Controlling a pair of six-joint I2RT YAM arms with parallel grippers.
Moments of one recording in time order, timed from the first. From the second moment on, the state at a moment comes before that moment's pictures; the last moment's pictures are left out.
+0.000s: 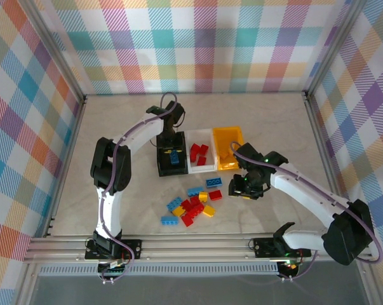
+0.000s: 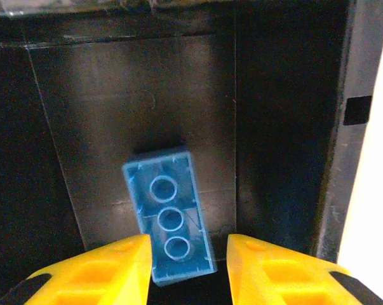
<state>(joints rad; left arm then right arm) -0.47 2.08 1.75 -1.08 0.06 -0.52 0.63 1.24 0.94 -1.10 -0.19 0.71</state>
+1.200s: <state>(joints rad) -0.57 1.41 1.20 -1.06 0.05 -0.65 0.63 1.30 0.93 -1.01 -0.24 0.70</state>
